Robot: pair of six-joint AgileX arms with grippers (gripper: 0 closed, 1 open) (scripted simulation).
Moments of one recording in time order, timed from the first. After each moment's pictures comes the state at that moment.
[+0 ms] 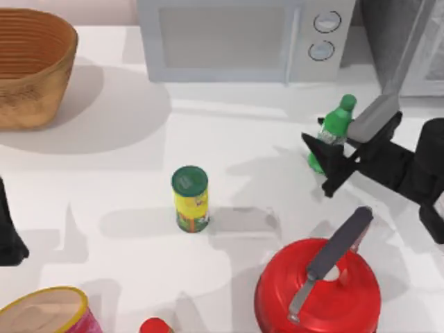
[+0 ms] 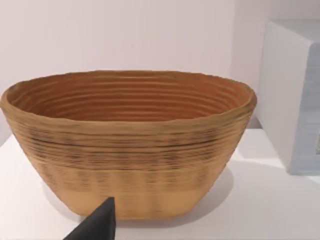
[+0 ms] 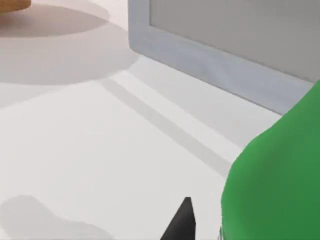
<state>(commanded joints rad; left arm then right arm) 0.00 0.00 0.00 0.00 0.00 0.00 0.19 2.26 0.75 1.33 -0.56 -0.12</state>
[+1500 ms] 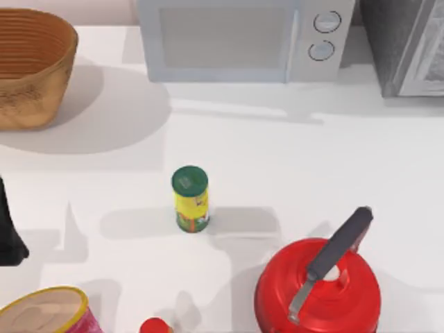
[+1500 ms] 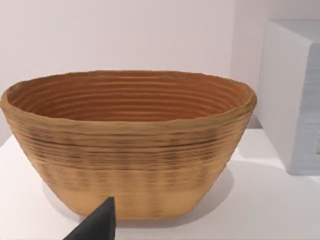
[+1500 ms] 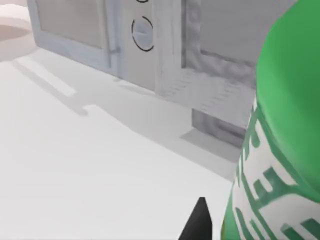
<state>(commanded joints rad) 0.00 0.00 0.00 0.00 0.00 0.00 -0.73 2.08 1.00 0.17 -1.45 -0.88</state>
